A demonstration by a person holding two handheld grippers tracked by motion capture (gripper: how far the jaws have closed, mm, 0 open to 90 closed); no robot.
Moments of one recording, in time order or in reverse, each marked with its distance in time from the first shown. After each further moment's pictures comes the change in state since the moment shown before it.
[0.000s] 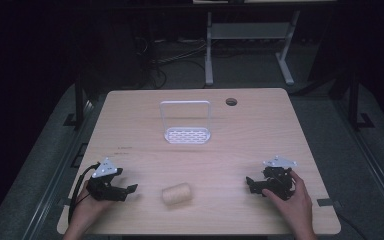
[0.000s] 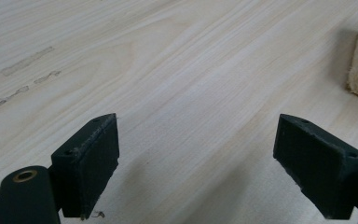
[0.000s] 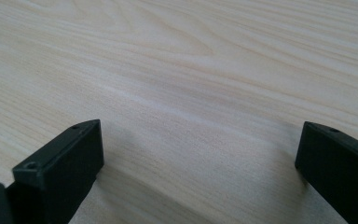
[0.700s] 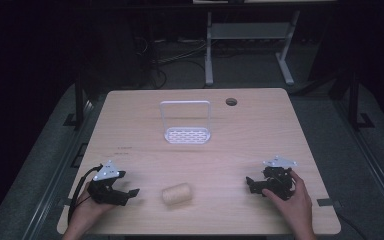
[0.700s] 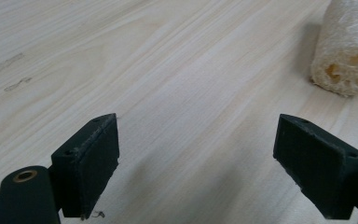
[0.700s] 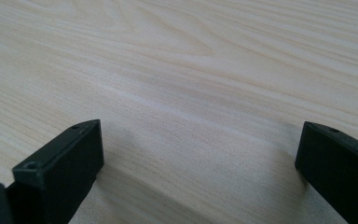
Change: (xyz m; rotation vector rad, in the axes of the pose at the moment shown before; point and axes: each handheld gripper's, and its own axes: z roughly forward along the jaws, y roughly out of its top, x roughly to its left) left arm -0.011 0.003 -0.005 0.016 -0.053 0.043; right arm 0.000 0.000 0.000 0.000 0.000 0.000
